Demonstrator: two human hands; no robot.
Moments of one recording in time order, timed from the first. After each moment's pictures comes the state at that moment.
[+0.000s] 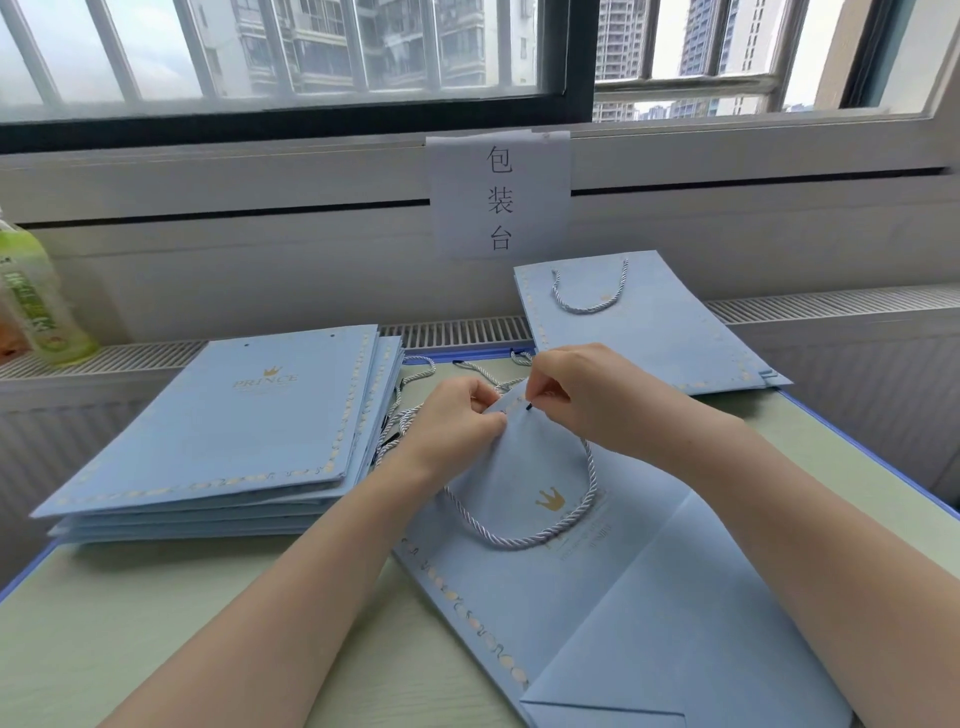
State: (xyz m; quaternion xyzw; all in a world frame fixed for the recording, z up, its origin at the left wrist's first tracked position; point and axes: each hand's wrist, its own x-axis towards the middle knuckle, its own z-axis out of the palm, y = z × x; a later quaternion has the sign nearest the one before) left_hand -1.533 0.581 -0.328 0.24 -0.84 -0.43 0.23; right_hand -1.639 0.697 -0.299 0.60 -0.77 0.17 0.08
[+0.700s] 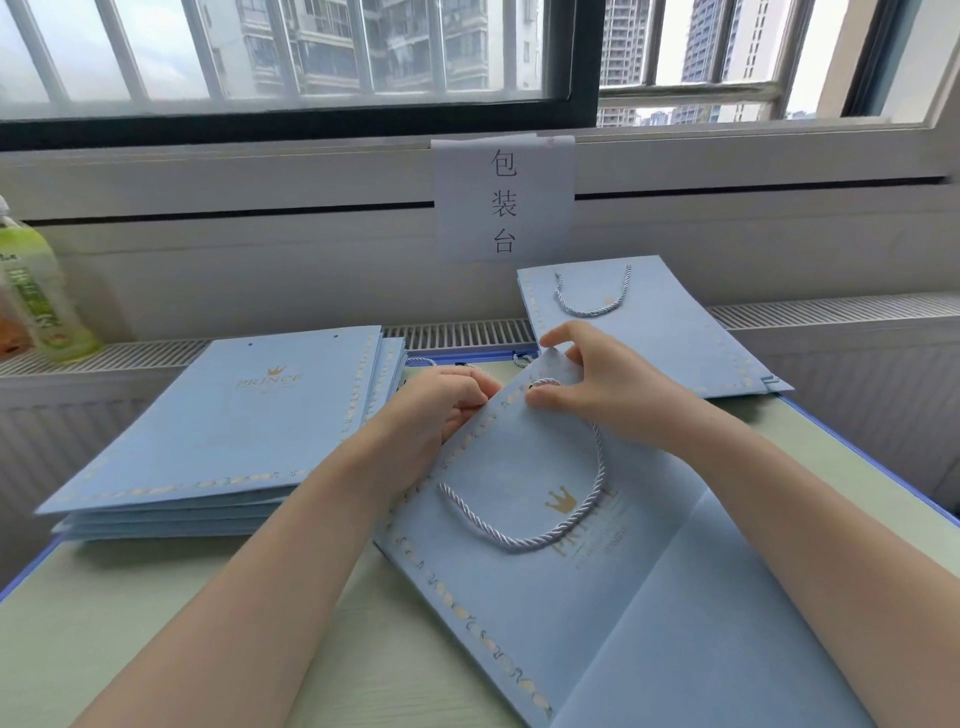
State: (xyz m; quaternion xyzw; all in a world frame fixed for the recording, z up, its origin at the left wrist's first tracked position) left_hand -1.517 0.571 -0.307 0.21 -0.69 -0.68 0.14; right_hand -1.651 0.696 -0.302 0.49 -0.79 0.38 -0.07
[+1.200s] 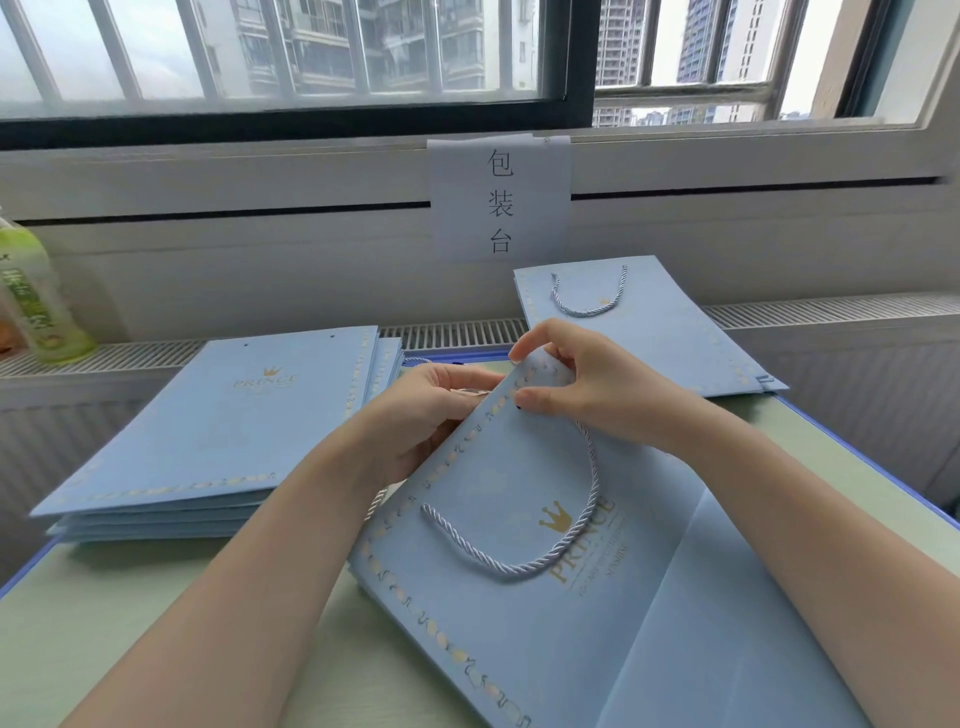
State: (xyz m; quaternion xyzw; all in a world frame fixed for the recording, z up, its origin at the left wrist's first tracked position) left_hand -1.505 0.568 -0.302 0.15 -0.69 -0.71 0.08; right_hand -1.642 0.700 -0.296 0.56 -0.70 0.43 -0.11
